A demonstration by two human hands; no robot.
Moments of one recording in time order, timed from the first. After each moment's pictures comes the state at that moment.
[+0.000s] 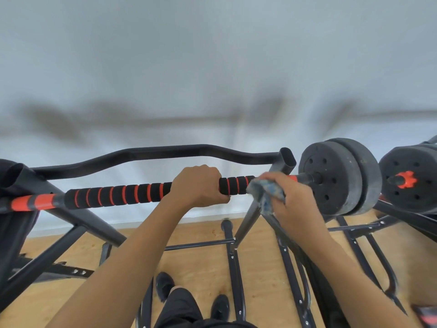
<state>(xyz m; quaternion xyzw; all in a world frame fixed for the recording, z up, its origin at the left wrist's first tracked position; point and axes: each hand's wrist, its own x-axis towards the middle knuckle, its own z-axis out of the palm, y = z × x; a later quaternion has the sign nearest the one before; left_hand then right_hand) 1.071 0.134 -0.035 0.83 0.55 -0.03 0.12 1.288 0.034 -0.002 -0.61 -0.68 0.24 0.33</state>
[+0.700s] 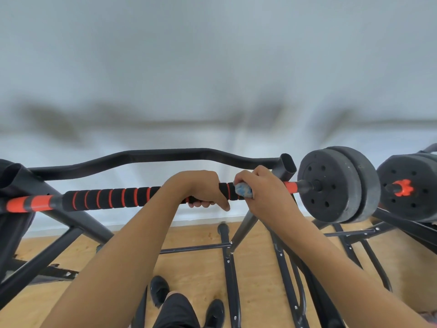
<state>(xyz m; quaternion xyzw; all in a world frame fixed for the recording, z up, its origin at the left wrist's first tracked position) 1.072 0.164 -0.023 0.72 0.54 -0.15 0.42 1.252 0.078 -0.008 -0.62 -0.77 0.09 0.12</state>
